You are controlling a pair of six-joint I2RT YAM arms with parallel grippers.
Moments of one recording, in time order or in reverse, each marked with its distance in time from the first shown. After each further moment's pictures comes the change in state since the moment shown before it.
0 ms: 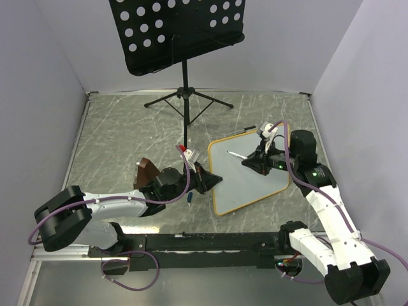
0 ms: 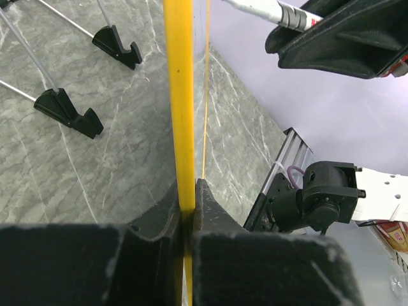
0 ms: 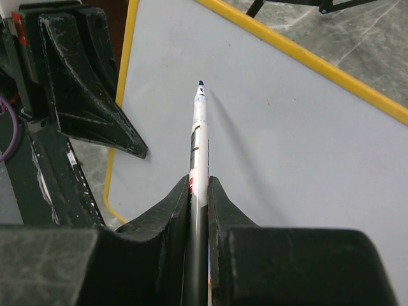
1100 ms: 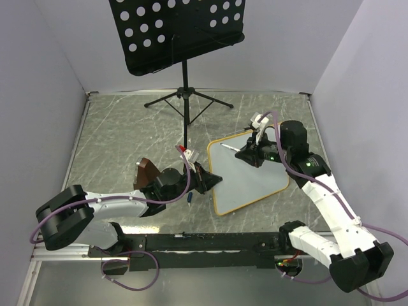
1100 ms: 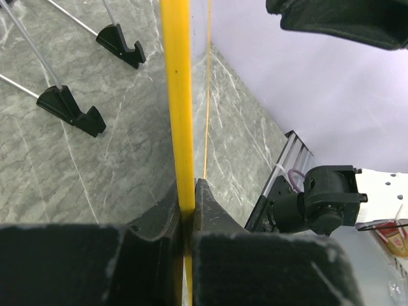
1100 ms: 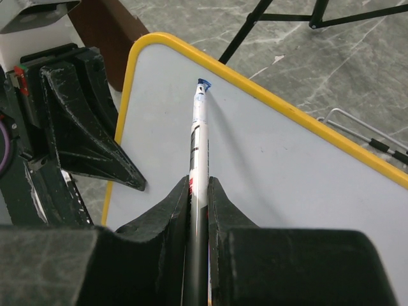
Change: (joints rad) left arm -0.002 0.011 -0.007 0.015 -0.009 -0.012; right arm 0.117 0.107 0.114 0.021 0.138 0.051
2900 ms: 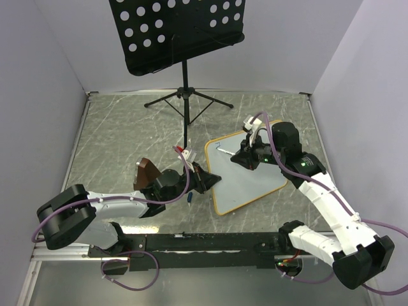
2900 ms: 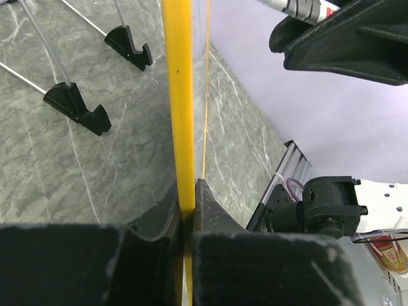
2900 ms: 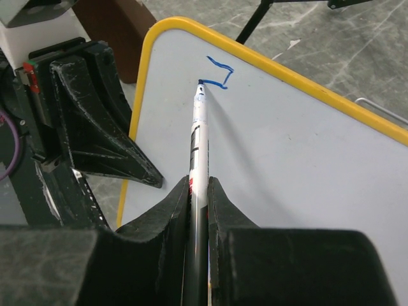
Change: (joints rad) left arm 0.002 0.013 -0.023 0.041 -0.038 -0.049; right arm 0.097 0.027 0.005 -0.017 0.087 0.053
